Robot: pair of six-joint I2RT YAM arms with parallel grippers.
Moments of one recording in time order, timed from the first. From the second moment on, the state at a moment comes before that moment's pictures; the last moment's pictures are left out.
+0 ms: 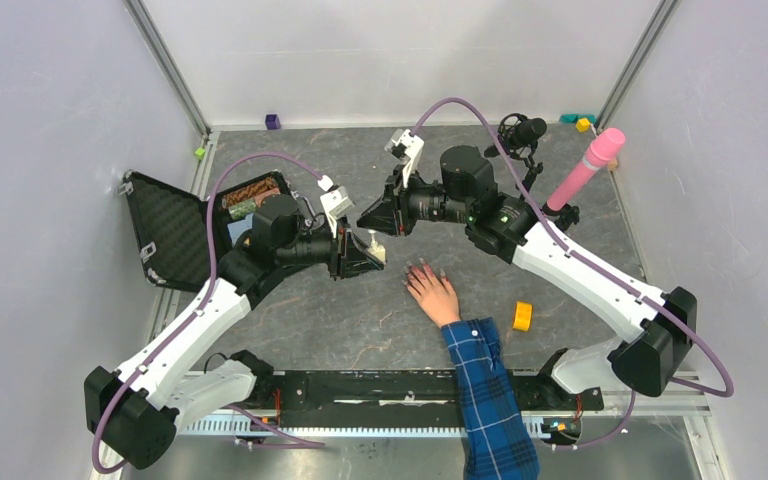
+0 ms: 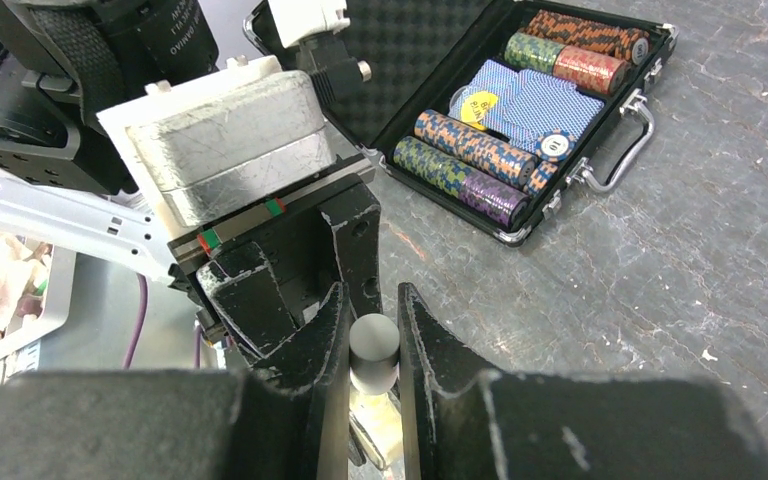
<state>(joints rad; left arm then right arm) -0.53 0.99 0.83 -0.19 0.79 -0.17 0.79 1.40 1.33 -0.16 -0.50 0.27</state>
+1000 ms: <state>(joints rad) -0.53 0.99 0.83 -0.19 0.78 -0.17 0.79 1.41 1.33 -0.21 -0.53 0.24</state>
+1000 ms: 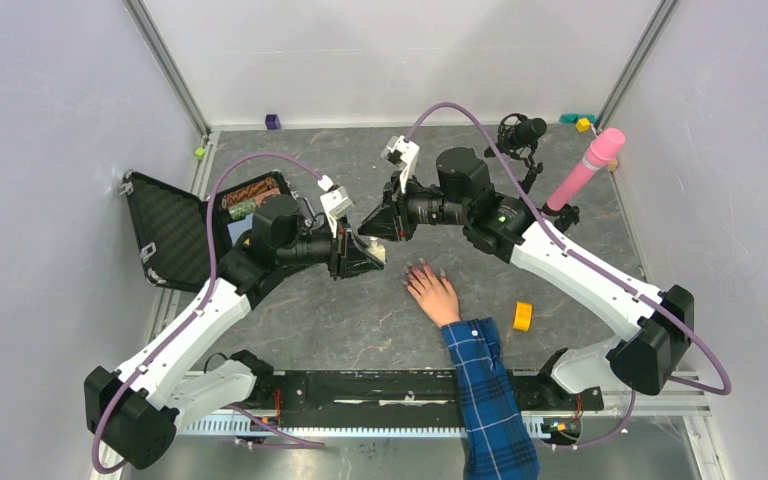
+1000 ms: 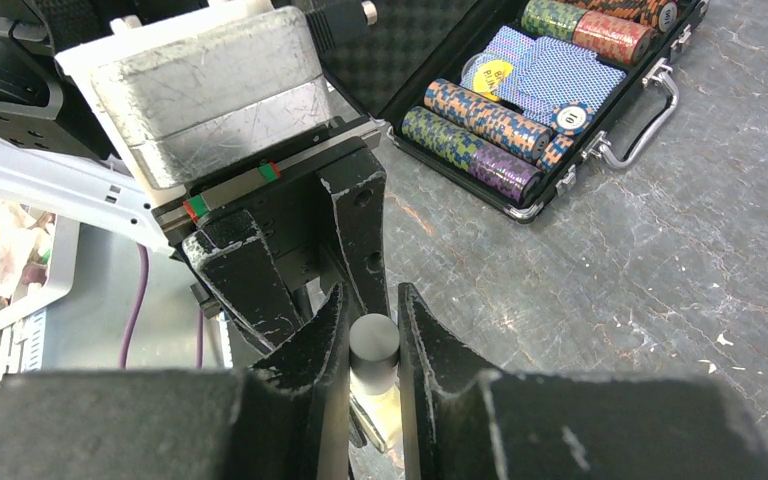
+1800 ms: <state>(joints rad) -0.53 0.95 0.83 -0.19 0.72 -0.17 0.81 1.41 1.31 -0.20 -0.55 0.20</state>
